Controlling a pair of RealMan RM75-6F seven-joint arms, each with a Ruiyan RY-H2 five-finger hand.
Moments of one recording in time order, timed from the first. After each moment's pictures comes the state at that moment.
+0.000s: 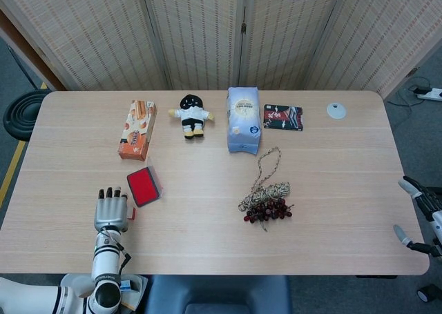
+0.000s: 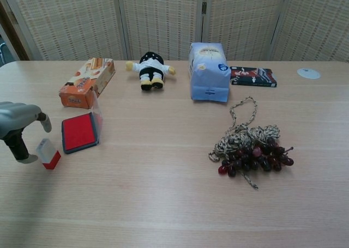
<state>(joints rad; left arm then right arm) -0.73 -1.58 -0.20 -1.87 0.29 1.51 1.13 0.08 -0.88 -0.05 -1.46 -1.69 1.50 0.78</state>
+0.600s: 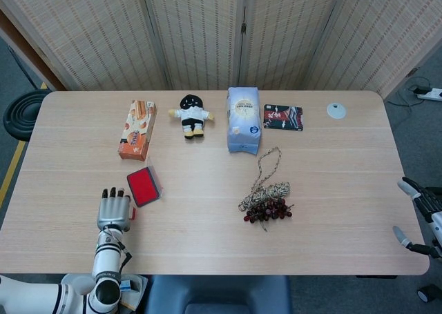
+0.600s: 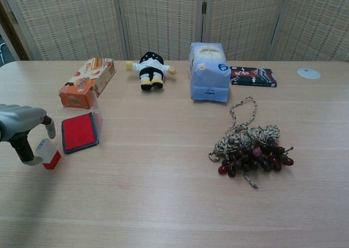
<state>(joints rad) -0.74 -1.58 -0.19 -1.83 0.29 1.44 1.11 0.08 -0.88 -0.06 -1.47 -1.70 1.51 0.76</state>
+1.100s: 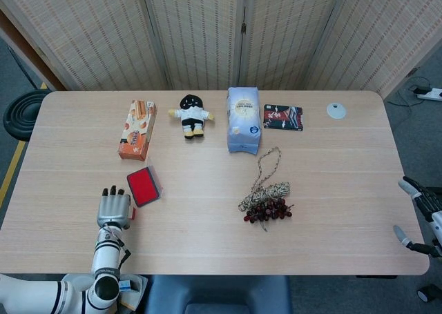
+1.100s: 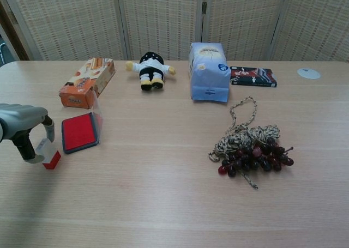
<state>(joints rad) -0.75 -1.57 -0.18 -1.79 0.28 1.39 1.08 0.09 -0.88 -0.06 -1.47 -1.69 1.51 0.75</state>
